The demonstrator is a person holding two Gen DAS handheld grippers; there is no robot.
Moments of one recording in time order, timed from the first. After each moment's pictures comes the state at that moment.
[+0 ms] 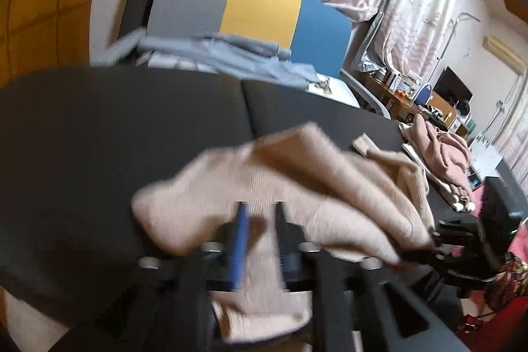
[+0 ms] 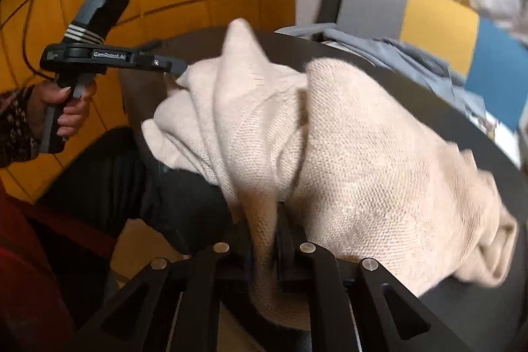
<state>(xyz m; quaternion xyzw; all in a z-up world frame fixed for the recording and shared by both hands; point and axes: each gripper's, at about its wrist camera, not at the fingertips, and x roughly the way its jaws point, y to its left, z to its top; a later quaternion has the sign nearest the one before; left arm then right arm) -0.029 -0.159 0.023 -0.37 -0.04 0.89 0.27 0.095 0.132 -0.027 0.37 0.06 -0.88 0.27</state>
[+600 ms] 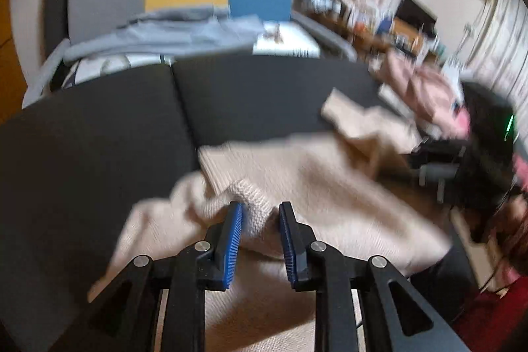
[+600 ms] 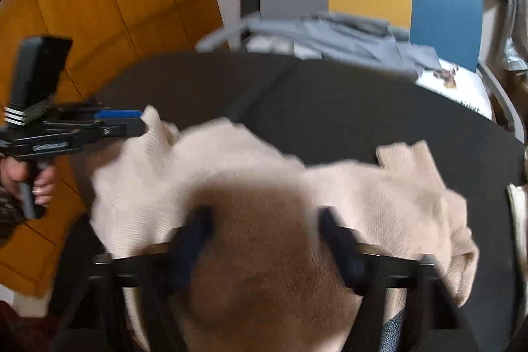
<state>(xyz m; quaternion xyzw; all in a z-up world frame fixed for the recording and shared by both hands) -0.094 -0.060 0.013 -0.45 0.10 0.81 0.36 -0.020 0.171 -0.001 0.44 -0.01 -0.88 0.15</state>
